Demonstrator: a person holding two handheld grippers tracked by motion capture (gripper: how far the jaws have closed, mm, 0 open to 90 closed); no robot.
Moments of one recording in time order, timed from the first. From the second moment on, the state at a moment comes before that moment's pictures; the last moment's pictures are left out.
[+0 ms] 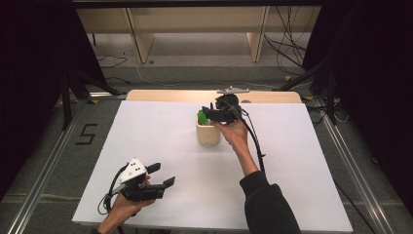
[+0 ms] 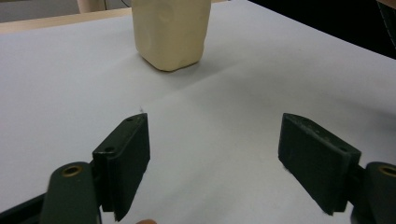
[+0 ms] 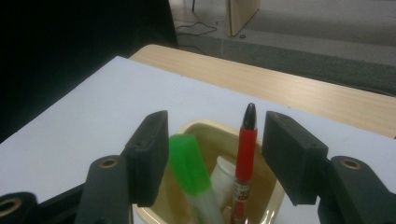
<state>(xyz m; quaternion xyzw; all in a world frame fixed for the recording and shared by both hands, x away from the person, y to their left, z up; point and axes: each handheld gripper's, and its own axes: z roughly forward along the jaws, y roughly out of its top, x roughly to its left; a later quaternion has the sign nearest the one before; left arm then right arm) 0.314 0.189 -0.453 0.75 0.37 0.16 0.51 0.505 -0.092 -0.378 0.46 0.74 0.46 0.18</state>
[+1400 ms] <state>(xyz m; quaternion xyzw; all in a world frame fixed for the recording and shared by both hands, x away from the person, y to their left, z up) 0.315 0.189 -0.454 0.76 0.37 0.16 0.51 0.474 -0.127 -0.373 0.44 0.75 0.47 0.16</state>
